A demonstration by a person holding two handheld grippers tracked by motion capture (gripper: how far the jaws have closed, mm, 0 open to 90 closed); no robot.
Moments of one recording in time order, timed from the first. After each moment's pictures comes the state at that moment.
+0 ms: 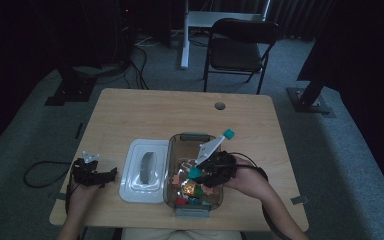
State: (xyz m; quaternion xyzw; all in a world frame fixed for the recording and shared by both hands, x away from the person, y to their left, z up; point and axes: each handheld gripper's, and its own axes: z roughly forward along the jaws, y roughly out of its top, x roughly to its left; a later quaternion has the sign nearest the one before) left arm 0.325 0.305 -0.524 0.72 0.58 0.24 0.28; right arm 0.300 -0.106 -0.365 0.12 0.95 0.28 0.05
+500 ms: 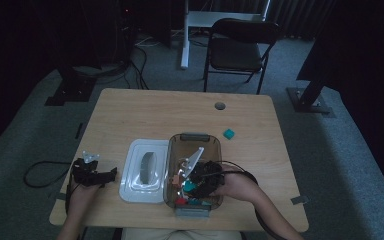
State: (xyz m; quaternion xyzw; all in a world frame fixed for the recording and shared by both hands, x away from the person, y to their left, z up) left arm 0.325 0.305 -0.524 0.72 0.58 0.24 0.28; right arm 0.300 -0.078 -0.406 0.09 0.97 0.21 0.02
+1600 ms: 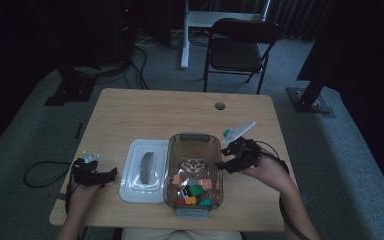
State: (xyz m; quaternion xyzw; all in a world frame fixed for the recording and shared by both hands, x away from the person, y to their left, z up) left arm 0.325 0.305 -0.524 0.72 0.58 0.23 0.28; right arm 0.333 -0.171 -0.359 0.23 0.92 0.30 0.08
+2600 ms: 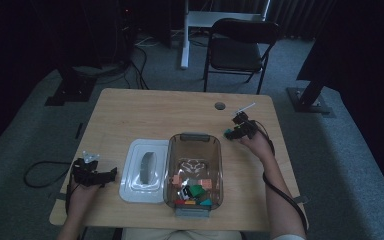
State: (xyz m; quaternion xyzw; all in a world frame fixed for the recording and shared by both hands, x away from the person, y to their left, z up) left arm 0.325 0.305 -0.524 0.72 0.58 0.23 0.28; right arm 0.495 -0.218 -0.469 0.43 0.86 0.25 0.12
